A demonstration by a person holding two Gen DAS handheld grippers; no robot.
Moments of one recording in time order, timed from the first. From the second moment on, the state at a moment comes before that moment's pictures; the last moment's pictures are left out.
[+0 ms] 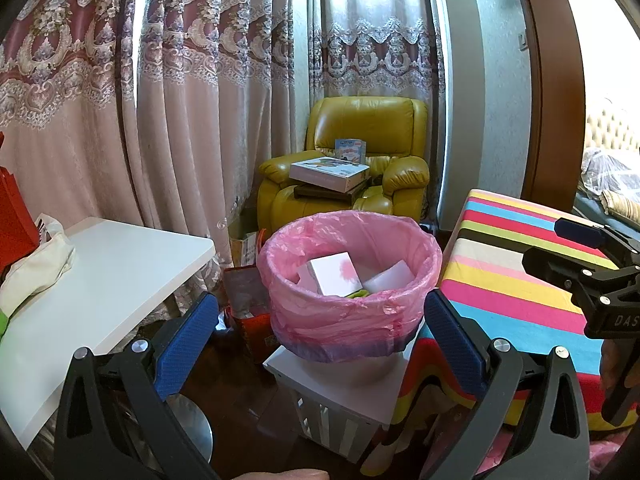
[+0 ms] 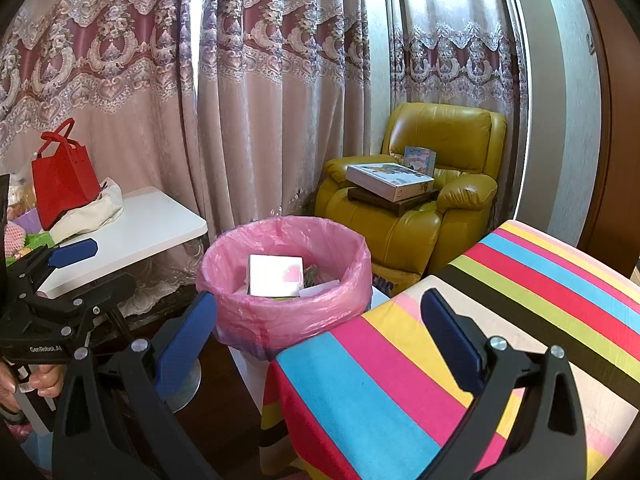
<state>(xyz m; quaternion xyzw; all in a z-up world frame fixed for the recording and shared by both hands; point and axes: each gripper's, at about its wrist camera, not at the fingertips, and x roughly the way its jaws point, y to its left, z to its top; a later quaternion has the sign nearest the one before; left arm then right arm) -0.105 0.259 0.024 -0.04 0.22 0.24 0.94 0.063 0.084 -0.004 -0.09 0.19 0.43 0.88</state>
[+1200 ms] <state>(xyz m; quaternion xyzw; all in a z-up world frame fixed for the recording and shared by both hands) -0.106 0.256 0.018 -0.02 0.24 0.25 0.94 0.058 0.084 -0.013 -0.08 0.19 0.43 0.88</state>
